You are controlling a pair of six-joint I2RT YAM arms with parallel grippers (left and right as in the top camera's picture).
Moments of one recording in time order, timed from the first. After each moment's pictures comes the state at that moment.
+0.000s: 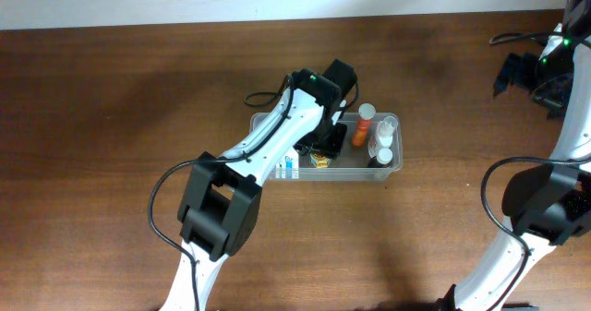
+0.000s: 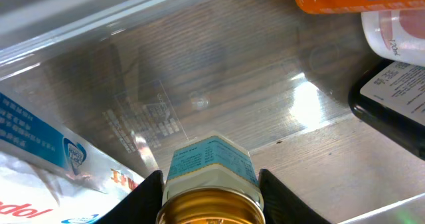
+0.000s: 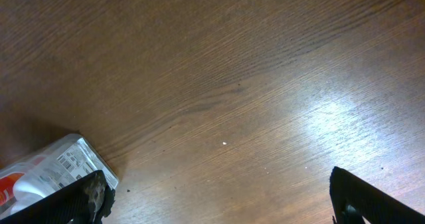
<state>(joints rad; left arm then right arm) -0.65 2.29 2.02 -1.23 0.12 -0.28 -0.39 2.15 2.37 -1.69 -0.01 0.16</state>
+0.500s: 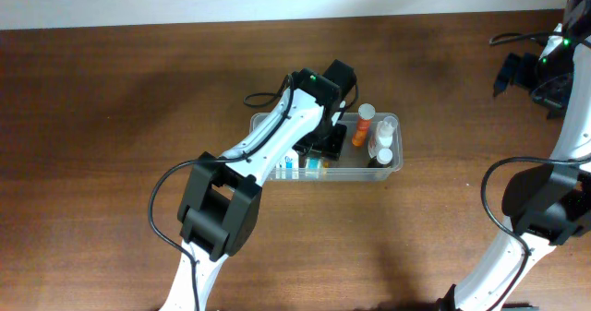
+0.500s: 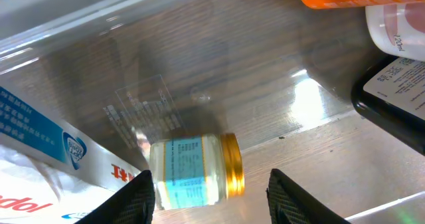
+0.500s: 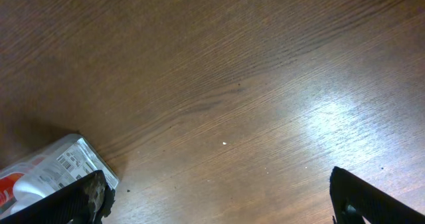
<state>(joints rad) -0.65 2.29 2.02 -1.24 0.12 -0.28 -0.39 2.15 2.37 -1.69 -0.01 0.16</state>
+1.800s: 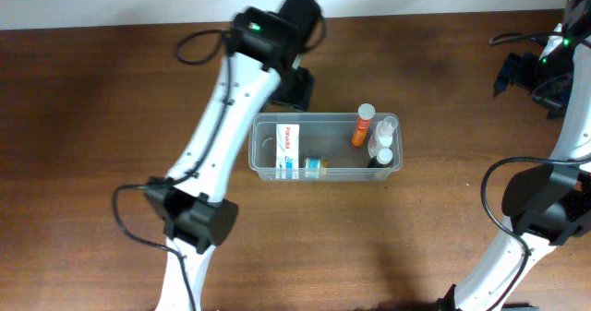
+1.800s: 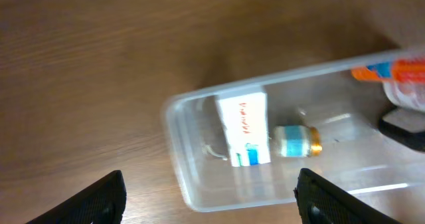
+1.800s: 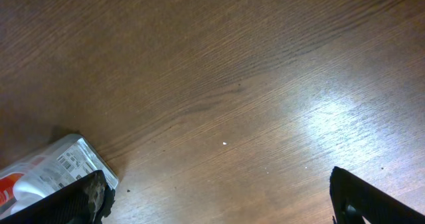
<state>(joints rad) -0.49 2.25 2.62 -1.68 -0.13 -0.23 -0.39 2.15 2.37 -1.69 -0.01 0.16</state>
